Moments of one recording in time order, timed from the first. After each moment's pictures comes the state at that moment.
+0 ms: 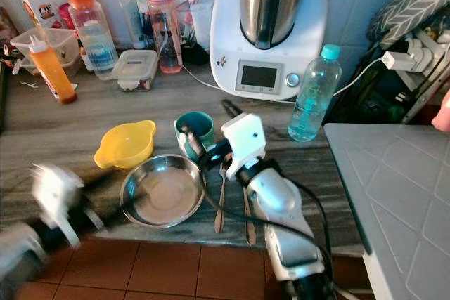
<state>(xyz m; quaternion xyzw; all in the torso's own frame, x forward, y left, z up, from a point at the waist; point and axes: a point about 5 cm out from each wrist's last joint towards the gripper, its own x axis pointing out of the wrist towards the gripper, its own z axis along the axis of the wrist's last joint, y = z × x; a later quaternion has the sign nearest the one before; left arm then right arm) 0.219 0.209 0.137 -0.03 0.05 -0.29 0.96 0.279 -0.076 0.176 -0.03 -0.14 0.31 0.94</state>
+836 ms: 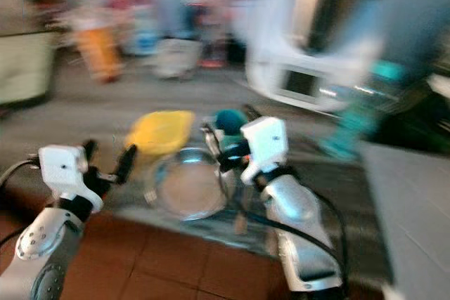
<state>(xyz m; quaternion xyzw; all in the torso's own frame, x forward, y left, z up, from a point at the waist) 0.248 0.177 0.140 -0.03 -0.01 -0.05 1.00 0.273 -0.099 0.175 -0.03 -0.12 0.26 0.96</state>
